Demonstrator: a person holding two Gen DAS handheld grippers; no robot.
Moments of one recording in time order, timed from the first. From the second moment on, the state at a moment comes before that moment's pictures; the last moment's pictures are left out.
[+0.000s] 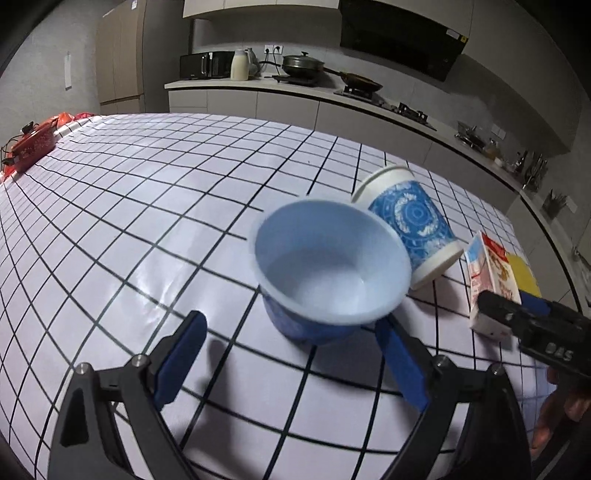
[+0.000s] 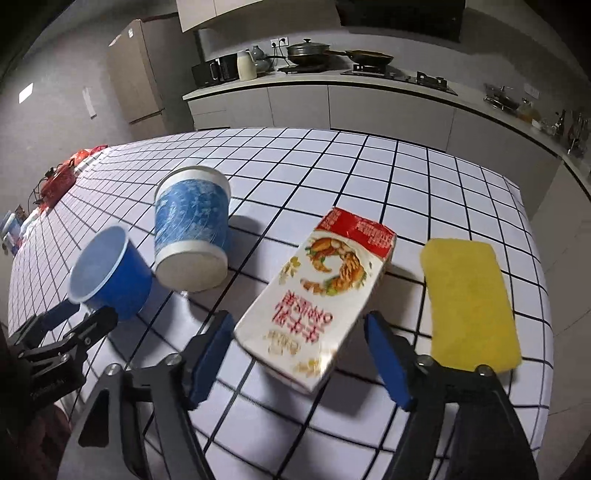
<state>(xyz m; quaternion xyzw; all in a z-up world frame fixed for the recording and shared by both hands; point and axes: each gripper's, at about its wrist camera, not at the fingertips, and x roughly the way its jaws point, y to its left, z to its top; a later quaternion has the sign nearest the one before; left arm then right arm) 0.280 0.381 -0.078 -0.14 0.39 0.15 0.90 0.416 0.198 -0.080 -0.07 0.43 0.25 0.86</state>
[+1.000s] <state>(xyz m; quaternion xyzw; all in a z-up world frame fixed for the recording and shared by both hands) 0.319 0.409 -0.081 -0.17 0.39 0.14 0.89 0.440 0.230 -0.089 -0.11 0.44 0.26 0.85</state>
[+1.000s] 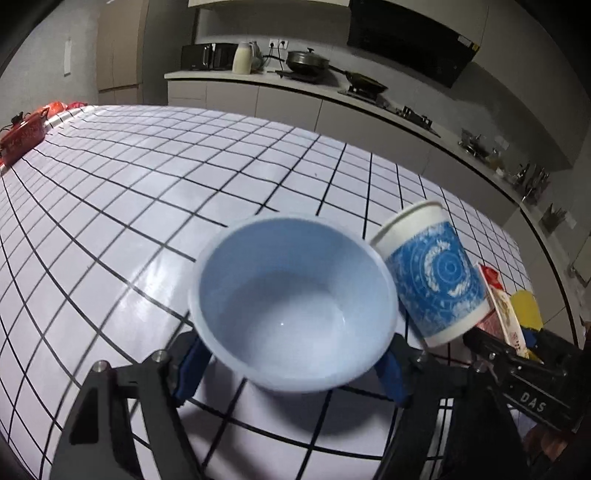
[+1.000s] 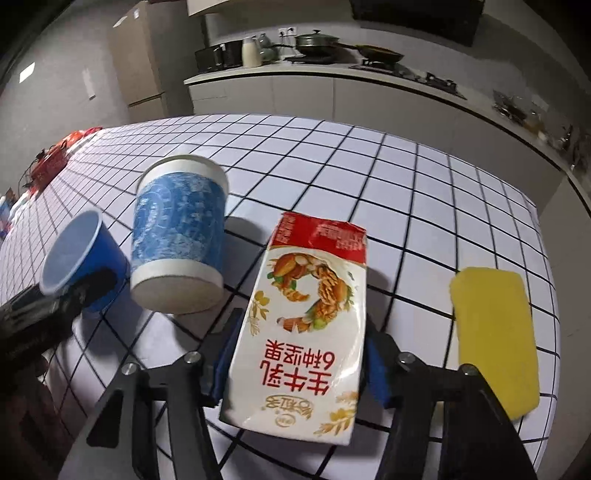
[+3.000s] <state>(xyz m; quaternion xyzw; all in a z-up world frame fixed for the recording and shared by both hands) 0.165 0.130 -0.001 -0.05 0.35 -0.02 0.93 0.231 -0.084 0.005 -0.05 0.39 0.21 0.90</state>
